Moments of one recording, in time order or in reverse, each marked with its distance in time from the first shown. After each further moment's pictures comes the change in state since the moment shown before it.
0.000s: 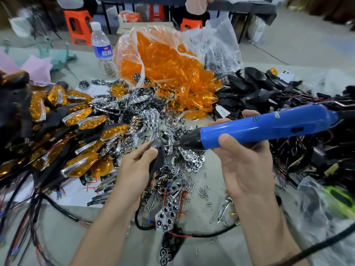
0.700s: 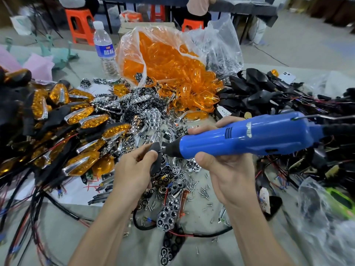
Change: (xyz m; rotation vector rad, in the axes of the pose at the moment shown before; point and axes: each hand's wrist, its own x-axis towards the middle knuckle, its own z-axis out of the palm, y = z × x) left_hand 0.012 -0.010 -0.006 0.295 0.068 0.158; right_hand -0.012 0.022 0.002 -0.241 -0.274 -0.109
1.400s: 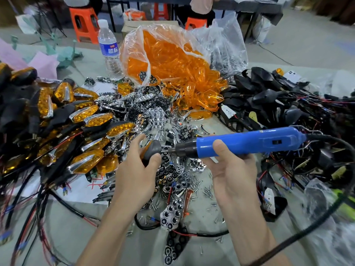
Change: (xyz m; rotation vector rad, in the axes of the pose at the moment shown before) left_hand -0.016 0.003 -0.007 0.356 0.020 0.147; right_hand 0.000 0.017 -0.001 0.230 0.550 0.337
